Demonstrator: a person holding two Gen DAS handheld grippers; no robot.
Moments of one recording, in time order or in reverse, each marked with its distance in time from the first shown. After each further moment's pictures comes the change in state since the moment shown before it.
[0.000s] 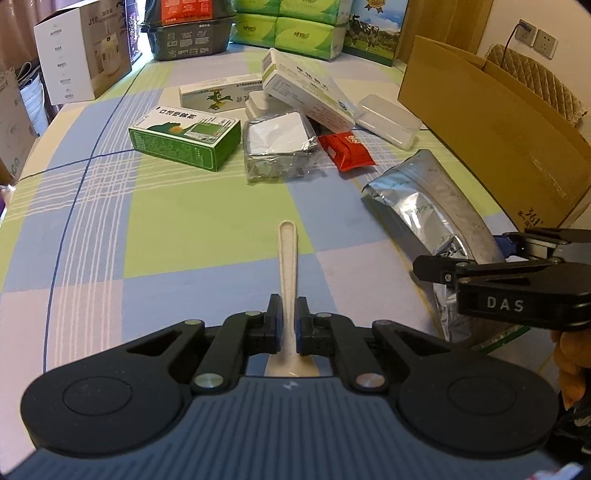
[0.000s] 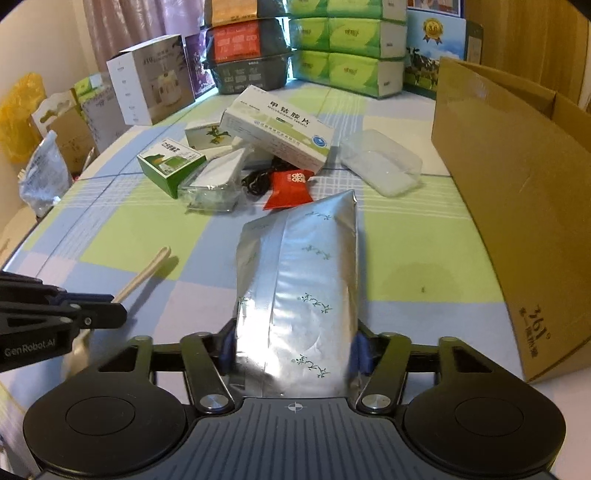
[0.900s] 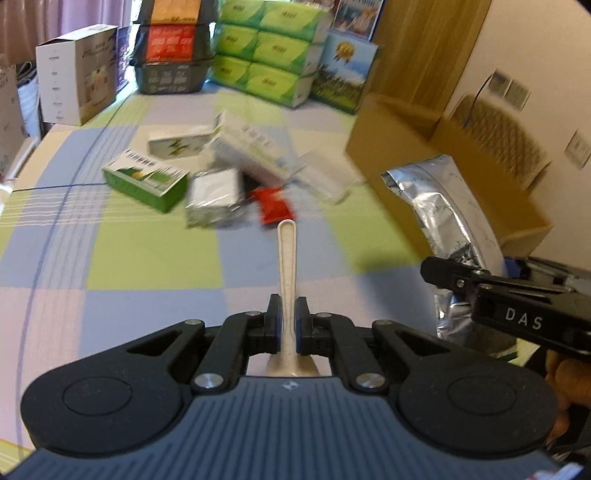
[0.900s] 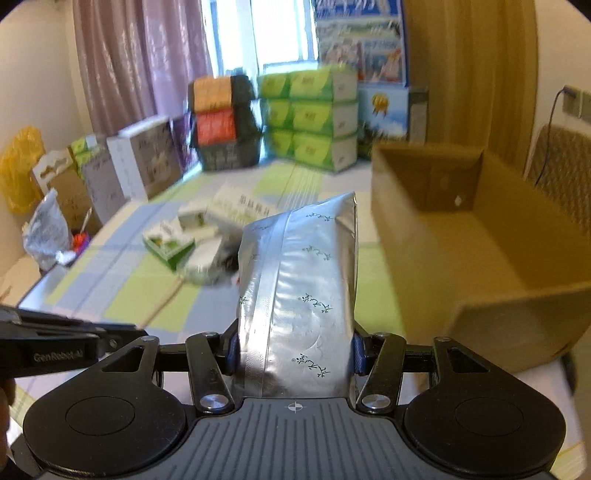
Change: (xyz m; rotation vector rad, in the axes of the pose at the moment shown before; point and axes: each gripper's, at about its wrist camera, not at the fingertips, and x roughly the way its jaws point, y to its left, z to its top) left arm -0.069 -0.060 0.021 -0.104 -0.107 -0.108; right arm -0.125 -0.032 0.016 0.047 -0.201 -0.036
